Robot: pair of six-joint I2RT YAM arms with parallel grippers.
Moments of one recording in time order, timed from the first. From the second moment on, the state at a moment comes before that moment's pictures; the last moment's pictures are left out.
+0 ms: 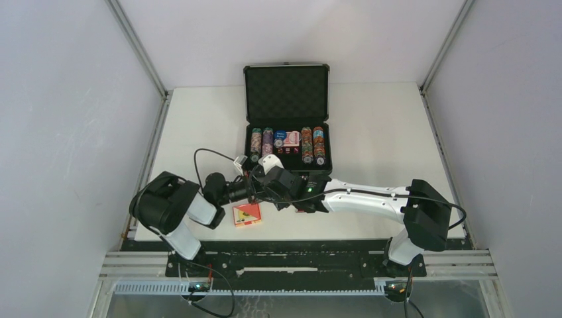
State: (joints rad) left arm -0.42 1.66 0.20 1.35 0.81 -1.24; right arm 1.15 1.59 1.14 -0.43 0.31 0.29
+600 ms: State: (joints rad) left arm -0.44 1.60 0.24 1.34 0.79 -1.20; right arm 1.10 1.40 1.01 -0.43 0.30 0.28
